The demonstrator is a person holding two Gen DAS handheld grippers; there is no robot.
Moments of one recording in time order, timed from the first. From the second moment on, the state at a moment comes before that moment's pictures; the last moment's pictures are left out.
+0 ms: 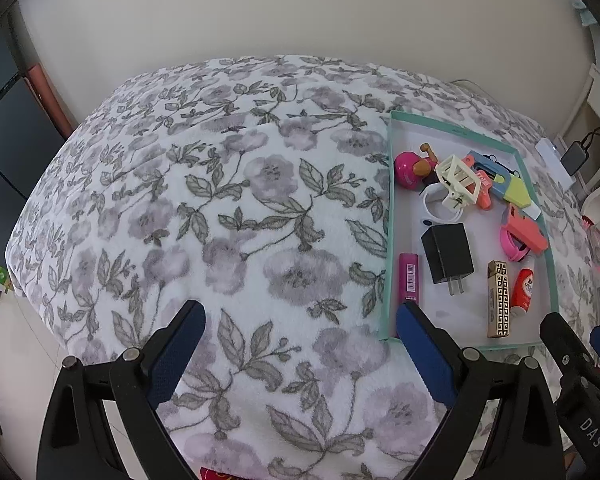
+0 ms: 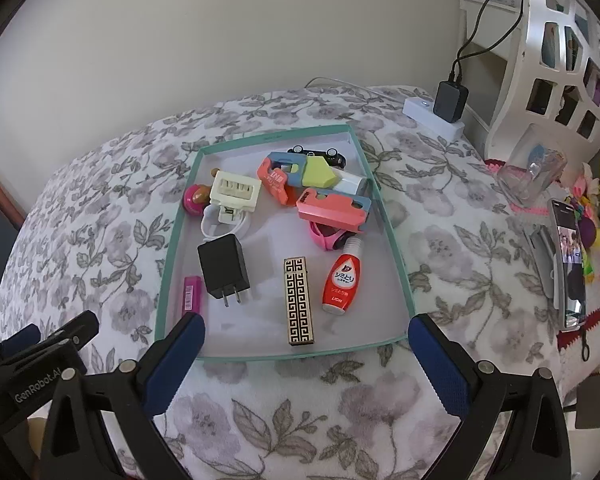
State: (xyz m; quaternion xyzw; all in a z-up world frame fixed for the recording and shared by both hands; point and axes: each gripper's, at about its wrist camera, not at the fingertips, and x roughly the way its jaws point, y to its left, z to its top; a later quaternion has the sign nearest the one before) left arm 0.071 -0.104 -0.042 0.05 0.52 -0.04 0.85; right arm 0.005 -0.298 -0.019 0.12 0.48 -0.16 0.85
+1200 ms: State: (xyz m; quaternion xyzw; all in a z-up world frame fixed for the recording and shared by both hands) left arm 0.072 -0.103 -0.043 0.06 0.52 -0.02 0.85; right arm 0.006 -0.296 -0.018 0.11 0.48 -0.17 0.85
